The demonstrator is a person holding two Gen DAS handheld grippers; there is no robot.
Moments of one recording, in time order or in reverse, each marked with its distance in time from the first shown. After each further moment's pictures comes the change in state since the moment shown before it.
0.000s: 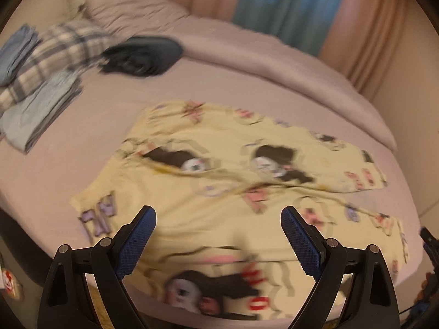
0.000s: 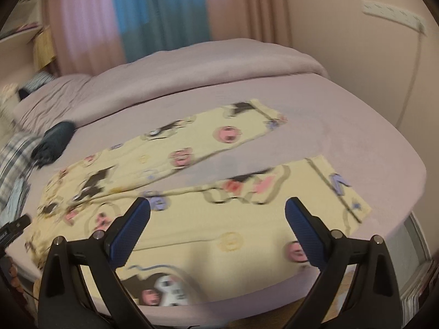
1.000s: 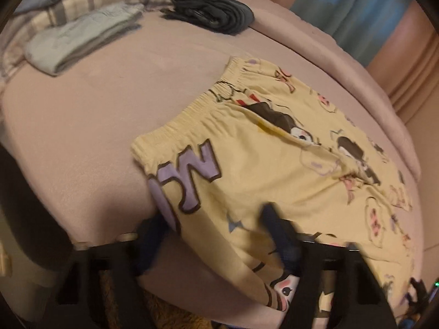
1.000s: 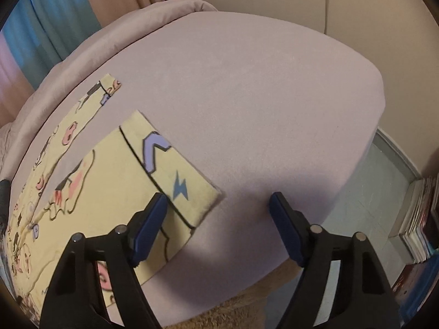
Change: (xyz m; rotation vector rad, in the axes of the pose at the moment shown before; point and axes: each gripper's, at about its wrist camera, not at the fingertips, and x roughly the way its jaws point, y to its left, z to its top) left arm 0.030 0.082 -0.038 -0.226 0.026 0.076; right arm 0.070 -0.185 -0.032 0.332 0.148 -0.224
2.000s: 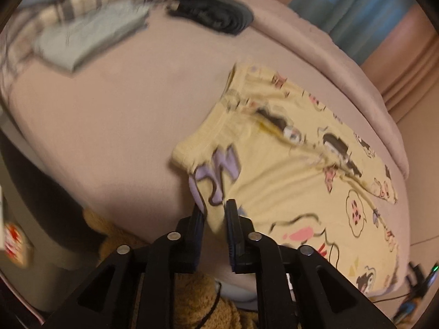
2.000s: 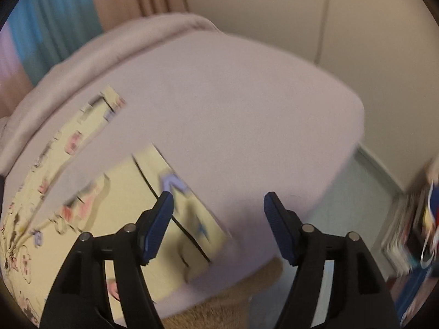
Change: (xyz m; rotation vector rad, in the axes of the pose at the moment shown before) left arm -0.048 0.012 0.021 0.037 0.053 -0.044; right arm -0.045 0.010 0.039 -0.089 -0.033 -0.014
